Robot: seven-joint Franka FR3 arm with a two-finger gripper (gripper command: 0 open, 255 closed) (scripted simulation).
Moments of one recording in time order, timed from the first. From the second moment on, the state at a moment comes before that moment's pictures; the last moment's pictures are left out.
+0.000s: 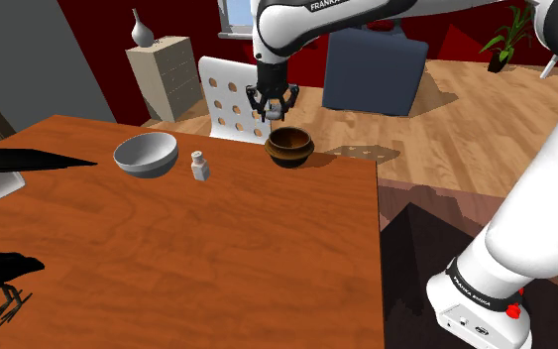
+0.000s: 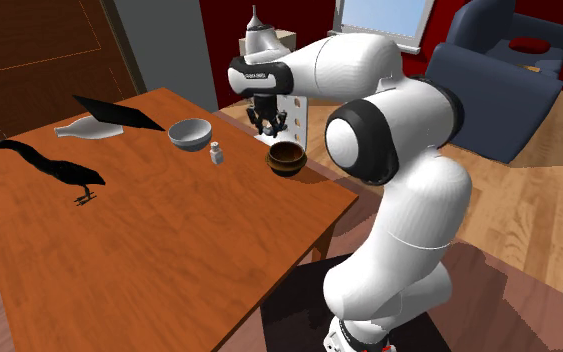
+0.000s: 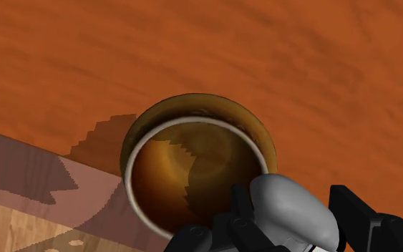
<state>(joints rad) -0.09 0.09 0.33 -1.78 -0.10 1.93 0.88</state>
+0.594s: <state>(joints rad) -0.14 0.06 0.29 -1.89 -0.08 2.02 0.78</state>
